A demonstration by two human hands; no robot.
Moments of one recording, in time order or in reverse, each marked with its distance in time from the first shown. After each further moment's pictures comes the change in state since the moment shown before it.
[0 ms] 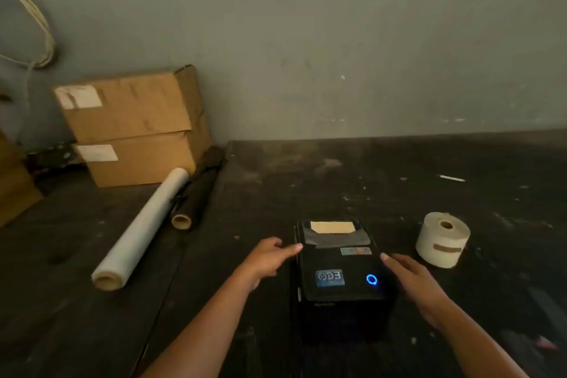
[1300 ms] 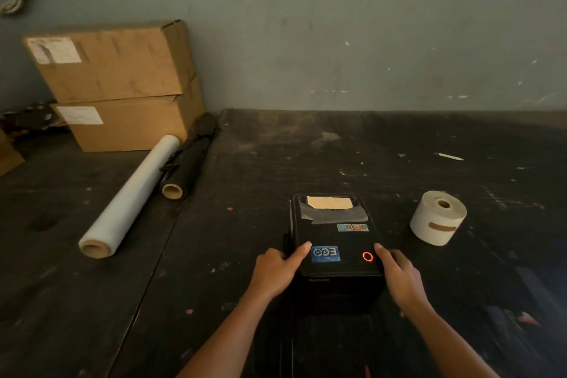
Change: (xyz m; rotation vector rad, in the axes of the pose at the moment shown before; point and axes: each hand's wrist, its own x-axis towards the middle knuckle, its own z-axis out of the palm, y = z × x) left_hand 0.003 -0.051 0.052 0.059 0.144 0.003; right_hand -0.025 0.001 0.025 -0.022 0.124 0.060
